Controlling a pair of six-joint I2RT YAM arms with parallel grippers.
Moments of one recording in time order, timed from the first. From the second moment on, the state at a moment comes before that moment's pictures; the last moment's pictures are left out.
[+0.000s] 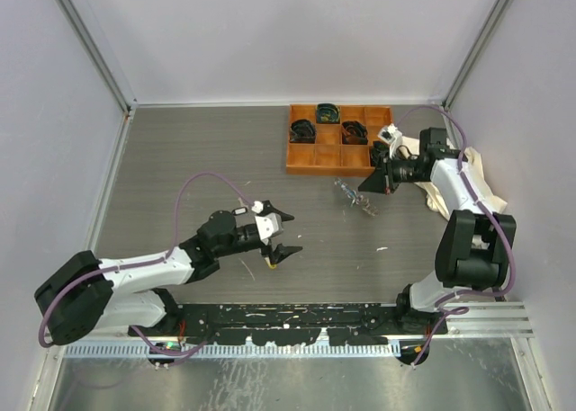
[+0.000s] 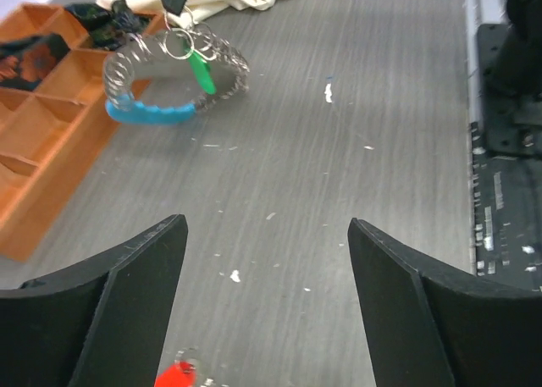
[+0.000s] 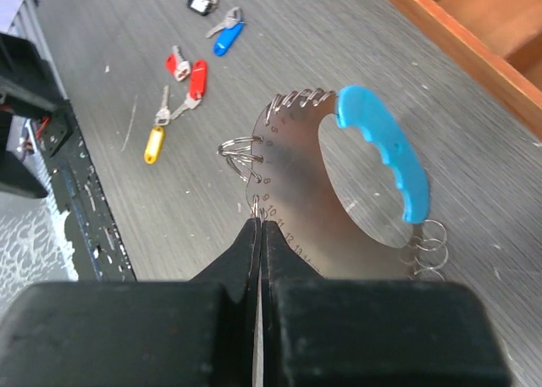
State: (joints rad) left arm -0.90 1.19 0.41 0.68 0.39 0.14; right arm -0.14 1.55 1.15 -0.76 -1.06 -0.53
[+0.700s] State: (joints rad) left arm -0.92 1.34 0.63 0.50 0.32 0.66; right arm 0.11 1.55 1.15 -0.80 -1.13 -0.57
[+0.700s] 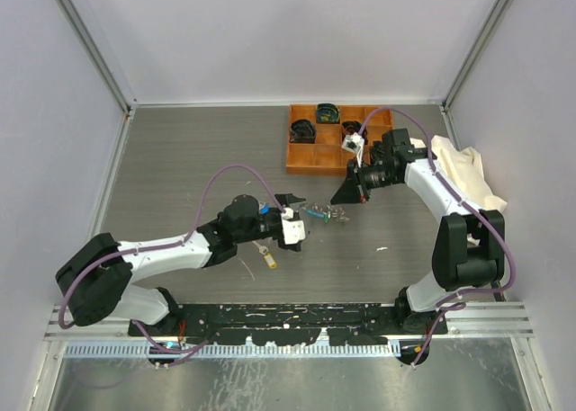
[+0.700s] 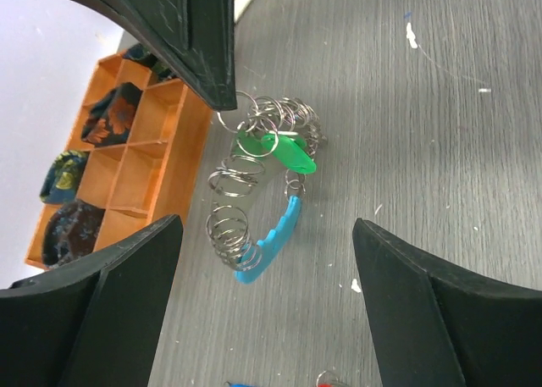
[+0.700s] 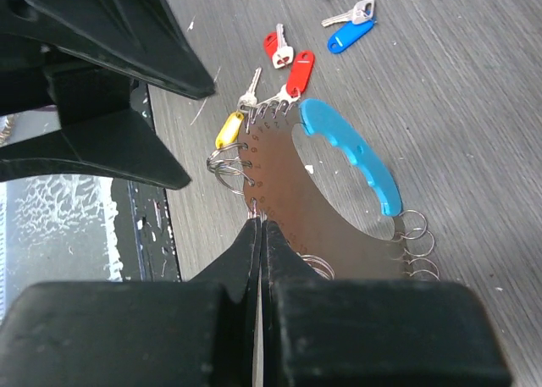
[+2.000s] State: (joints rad) left arm -0.92 1.60 0.75 0.54 0.19 0.59; right arm 0.19 1.57 1.15 -0.80 -1.13 -0.59
